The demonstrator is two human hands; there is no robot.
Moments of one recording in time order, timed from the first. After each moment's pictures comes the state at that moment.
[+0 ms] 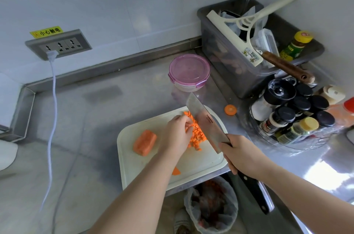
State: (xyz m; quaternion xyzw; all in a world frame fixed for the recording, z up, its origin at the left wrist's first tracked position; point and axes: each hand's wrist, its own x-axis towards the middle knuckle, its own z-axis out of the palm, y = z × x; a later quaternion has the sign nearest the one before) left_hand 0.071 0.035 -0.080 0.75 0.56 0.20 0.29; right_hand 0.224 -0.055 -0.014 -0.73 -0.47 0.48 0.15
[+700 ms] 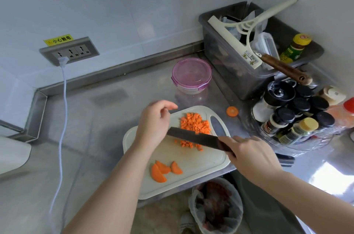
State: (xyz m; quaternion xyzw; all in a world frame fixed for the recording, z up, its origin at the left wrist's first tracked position) left_hand 0.028 0.052 -0.024 0.70 0.57 0.32 0.28; right_hand 0.243 -0.070 -0.033 -0.67 -0.74 0.04 0.01
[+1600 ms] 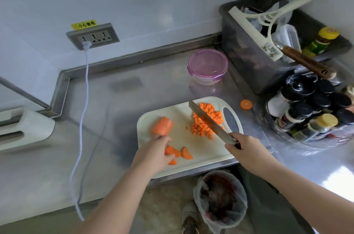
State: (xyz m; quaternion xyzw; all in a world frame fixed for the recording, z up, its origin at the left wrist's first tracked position) left_hand -0.030 -0.024 -0.065 0.74 0.62 -0.08 0.26; right_hand 0.224 -0.070 -0.052 -0.72 -0.59 0.36 0.11
